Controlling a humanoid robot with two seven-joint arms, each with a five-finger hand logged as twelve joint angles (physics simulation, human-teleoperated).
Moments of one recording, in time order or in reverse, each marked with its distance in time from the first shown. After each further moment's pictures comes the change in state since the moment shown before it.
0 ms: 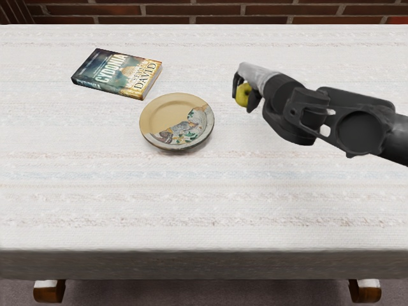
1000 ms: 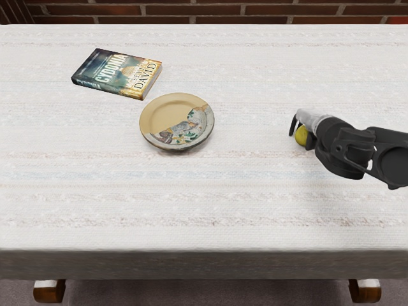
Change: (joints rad) left arm 0.000 0.000 0.000 0.000 0.000 0.000 0.000; right arm -0.166 -0.192 -0.129 0.000 -0.012 0.021 -0.003
